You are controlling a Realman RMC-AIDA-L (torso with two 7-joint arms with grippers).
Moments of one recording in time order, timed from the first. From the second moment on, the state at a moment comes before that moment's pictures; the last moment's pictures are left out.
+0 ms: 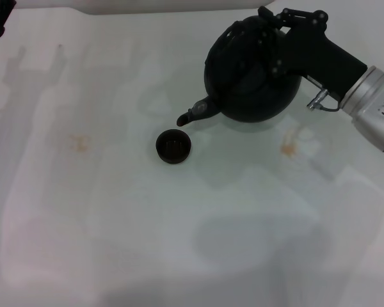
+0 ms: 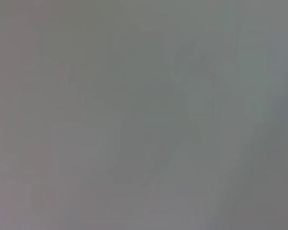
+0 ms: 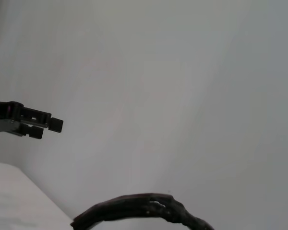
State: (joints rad) left arm -0.38 -2.09 1.50 0.32 0.02 1.03 -0.73; right arm 0.46 2.02 -2.05 -0.37 -0.01 -1.11 0.05
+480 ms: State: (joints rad) left arm -0.38 -2.09 1.50 0.32 0.02 1.03 -0.73; right arm 0.46 2.02 -2.05 -0.37 -0.01 -1.11 0.00
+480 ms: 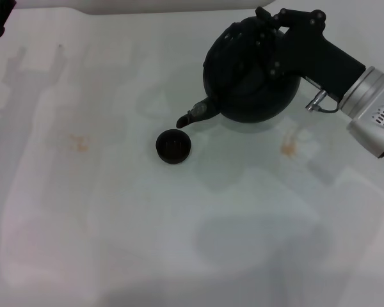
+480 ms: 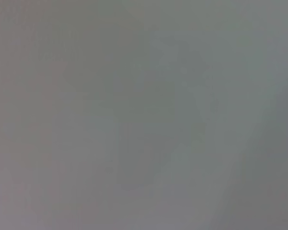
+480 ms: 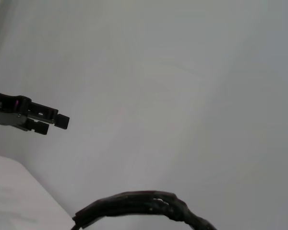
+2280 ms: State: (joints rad) left arm -0.38 -2.09 1.50 0.32 0.02 1.03 -0.73; right arm 0.46 2.02 -2.06 -0.39 0.00 -1.11 -0.15
